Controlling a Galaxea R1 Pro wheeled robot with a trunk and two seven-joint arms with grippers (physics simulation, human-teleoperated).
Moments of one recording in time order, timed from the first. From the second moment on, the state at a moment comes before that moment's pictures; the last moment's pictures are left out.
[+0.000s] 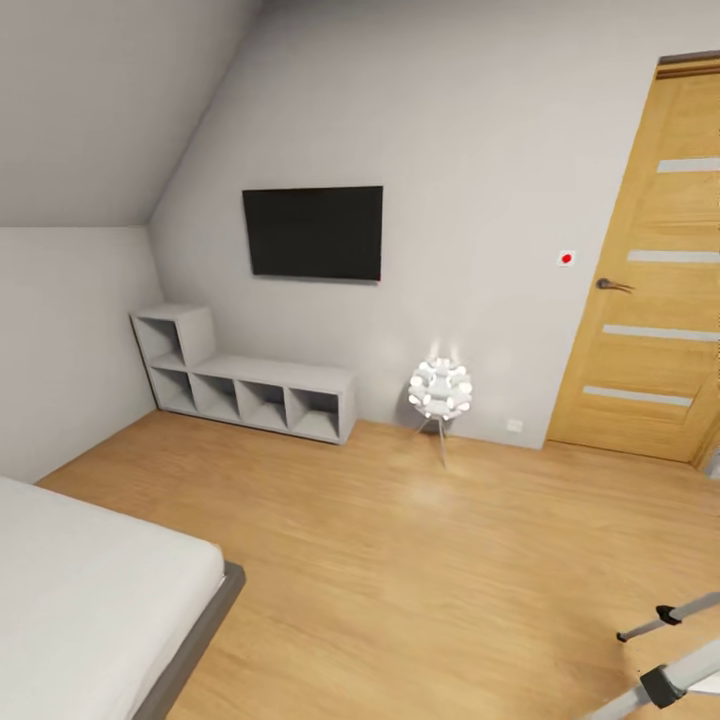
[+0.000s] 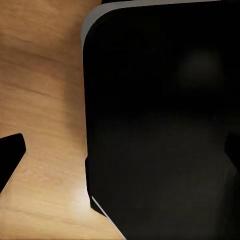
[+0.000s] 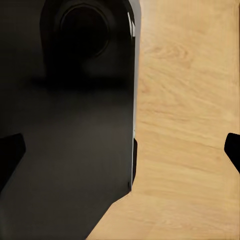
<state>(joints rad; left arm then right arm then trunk) 0.01 0.02 0.00 -0.06 0.00 0.00 0.00 -0.01 -0.05 0.01 0.05 0.00 -0.07 0.00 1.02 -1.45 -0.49</state>
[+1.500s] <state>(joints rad) 0.01 0.02 0.00 -0.06 0.00 0.00 0.00 -0.01 -0.05 0.01 0.05 0.00 -0.07 0.00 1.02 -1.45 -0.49</state>
